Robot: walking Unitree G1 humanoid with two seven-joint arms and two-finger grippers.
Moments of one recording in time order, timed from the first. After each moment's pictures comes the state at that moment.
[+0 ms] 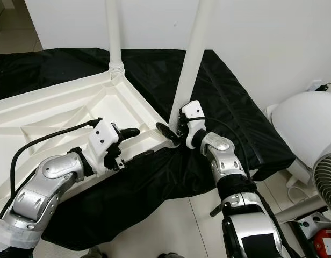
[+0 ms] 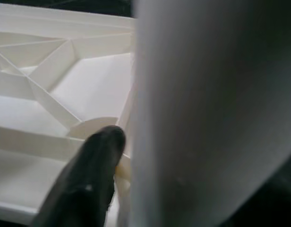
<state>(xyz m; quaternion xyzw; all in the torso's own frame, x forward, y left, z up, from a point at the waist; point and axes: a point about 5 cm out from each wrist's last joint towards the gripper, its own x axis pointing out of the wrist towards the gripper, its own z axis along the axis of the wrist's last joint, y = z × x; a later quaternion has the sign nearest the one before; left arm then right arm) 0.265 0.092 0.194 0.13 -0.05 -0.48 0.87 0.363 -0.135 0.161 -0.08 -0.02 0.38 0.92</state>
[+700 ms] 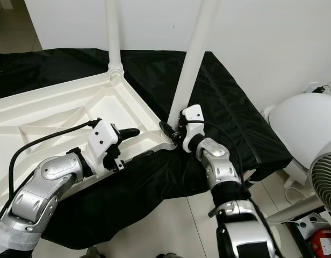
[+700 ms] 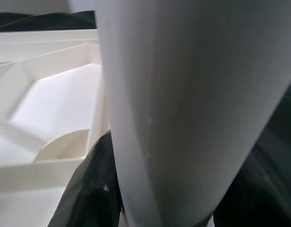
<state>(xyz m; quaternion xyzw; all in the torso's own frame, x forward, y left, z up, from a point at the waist) 0.261 0.093 0.193 0.13 -0.05 -0.48 0.87 0.355 -0.120 0.154 0.00 -0.02 0.23 0.97</state>
